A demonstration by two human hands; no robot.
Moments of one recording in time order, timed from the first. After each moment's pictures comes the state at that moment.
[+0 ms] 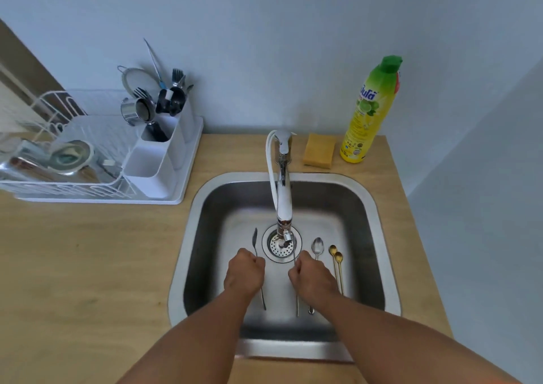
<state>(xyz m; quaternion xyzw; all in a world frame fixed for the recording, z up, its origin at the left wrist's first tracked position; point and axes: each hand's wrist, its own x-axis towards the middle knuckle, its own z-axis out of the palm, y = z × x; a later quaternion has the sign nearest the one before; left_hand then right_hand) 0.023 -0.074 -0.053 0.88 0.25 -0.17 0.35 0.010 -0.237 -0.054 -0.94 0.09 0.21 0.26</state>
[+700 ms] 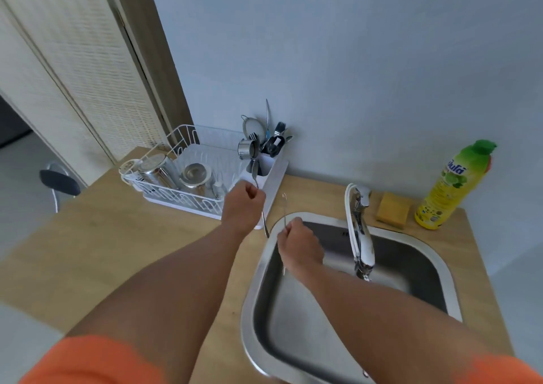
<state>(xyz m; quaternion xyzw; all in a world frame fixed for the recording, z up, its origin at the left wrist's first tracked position) 0.105 0.090 0.127 0.86 0.23 0.14 0.44 0.088 -0.055 0.072 -0.94 -0.02 0.05 0.33</state>
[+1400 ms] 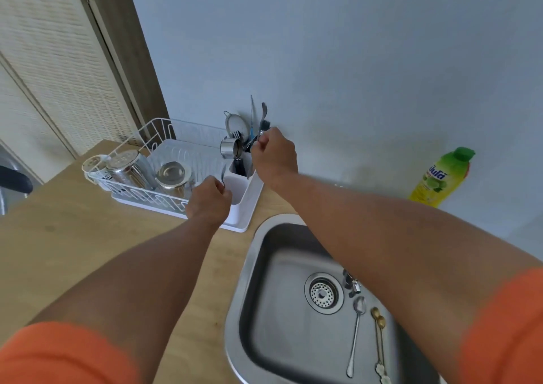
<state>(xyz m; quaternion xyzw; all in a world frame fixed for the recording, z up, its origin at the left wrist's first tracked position) 0.130 0.135 0.123 0.90 0.28 0.11 0.32 0.194 0.002 0.208 -0.88 -0.08 -0.07 0.47</state>
